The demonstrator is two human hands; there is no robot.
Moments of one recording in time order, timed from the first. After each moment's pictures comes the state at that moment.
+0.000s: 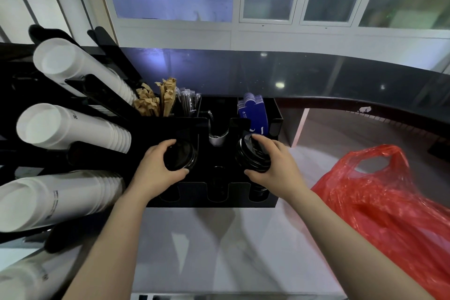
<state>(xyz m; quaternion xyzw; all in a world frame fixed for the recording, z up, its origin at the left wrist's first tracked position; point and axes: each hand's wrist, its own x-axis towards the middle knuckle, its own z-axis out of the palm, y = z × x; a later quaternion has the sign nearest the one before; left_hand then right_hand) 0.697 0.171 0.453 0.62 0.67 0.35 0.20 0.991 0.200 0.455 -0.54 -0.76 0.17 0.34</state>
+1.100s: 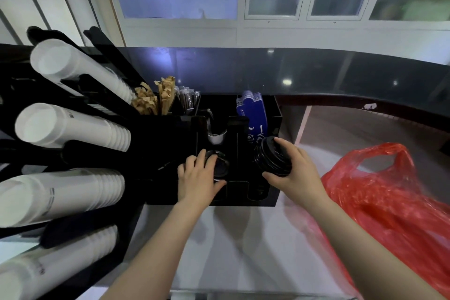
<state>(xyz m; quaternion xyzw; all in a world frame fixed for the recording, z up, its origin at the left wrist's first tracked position) 0.792 0.183 0.402 0.69 0.71 0.11 -0.10 1.031 0.189 0.448 -0.55 -0.72 0.19 0.37</state>
